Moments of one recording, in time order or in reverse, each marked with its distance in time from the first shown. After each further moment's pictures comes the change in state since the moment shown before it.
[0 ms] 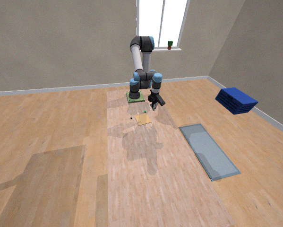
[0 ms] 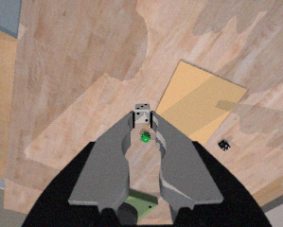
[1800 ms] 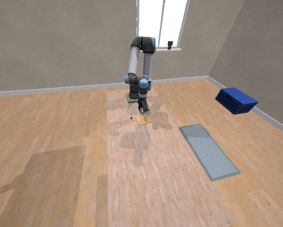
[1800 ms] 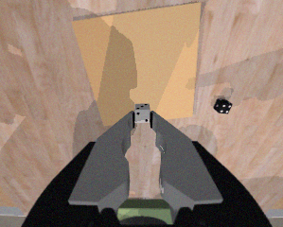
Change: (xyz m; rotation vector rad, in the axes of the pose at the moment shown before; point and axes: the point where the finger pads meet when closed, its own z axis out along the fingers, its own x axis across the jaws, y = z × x) arm 0.092 0.074 0.053 -0.001 -0.002 0.480
